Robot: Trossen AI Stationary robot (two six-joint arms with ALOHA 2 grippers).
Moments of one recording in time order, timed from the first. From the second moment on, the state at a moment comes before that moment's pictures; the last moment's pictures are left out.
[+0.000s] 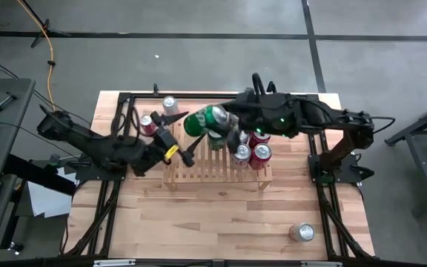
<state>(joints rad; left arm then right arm) -0.37 1.28 1.13 0.31 -1.09 0.40 0.15 1.65 2.08 -0.70 0.39 0.28</state>
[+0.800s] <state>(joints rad) -0.52 1.02 1.13 0.19 -1.22 0.22 0.36 1.59 2.08 -1.05 0.22 0.32</state>
